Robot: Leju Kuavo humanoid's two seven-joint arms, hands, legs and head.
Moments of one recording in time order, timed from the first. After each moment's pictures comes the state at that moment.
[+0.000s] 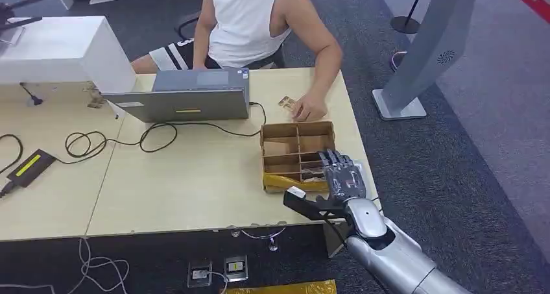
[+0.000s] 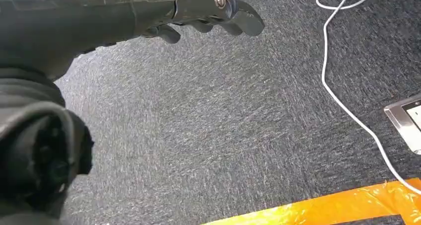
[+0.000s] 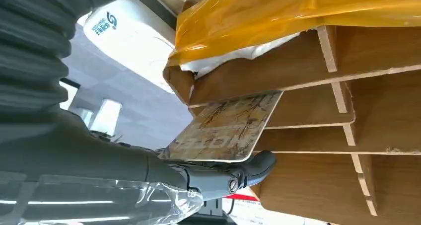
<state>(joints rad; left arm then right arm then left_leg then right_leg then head) -0.09 -0.06 -0.35 -0.23 -0.22 0.69 0.09 -0.54 -0.24 0.88 -1.15 1.01 -0.28 0.44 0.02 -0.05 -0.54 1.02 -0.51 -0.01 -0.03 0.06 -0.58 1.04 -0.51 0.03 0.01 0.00</state>
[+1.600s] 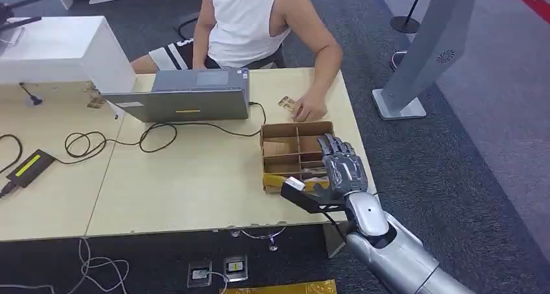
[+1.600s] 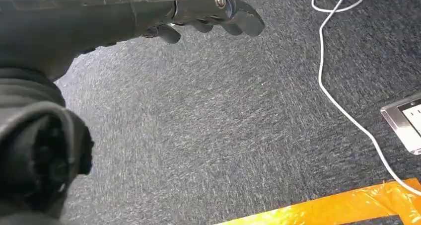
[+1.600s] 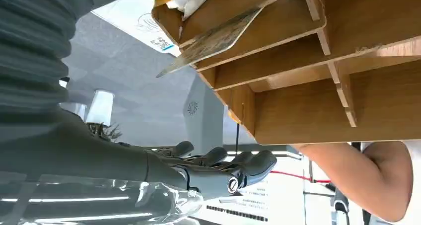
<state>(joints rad) -0.09 -0.06 -0.34 -0.23 -0.24 0.69 0.09 -0.54 -0.25 0.84 -1.24 1.07 -0.31 0.45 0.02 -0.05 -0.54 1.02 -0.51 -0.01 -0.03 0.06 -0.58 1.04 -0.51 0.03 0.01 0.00</state>
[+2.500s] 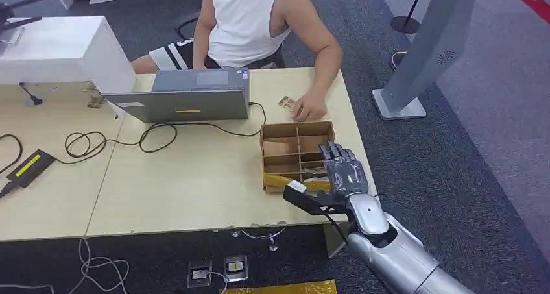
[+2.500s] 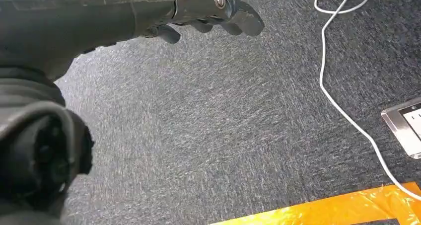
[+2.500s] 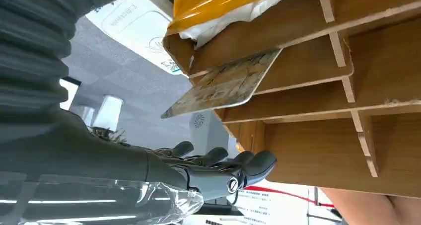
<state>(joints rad) -0.09 -0.06 -0.31 -0.23 -0.26 0.69 0.08 -0.54 -0.24 0.85 -1.20 1.04 -0.26 0.45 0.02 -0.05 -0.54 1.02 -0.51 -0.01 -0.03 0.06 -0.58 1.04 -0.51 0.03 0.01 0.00</state>
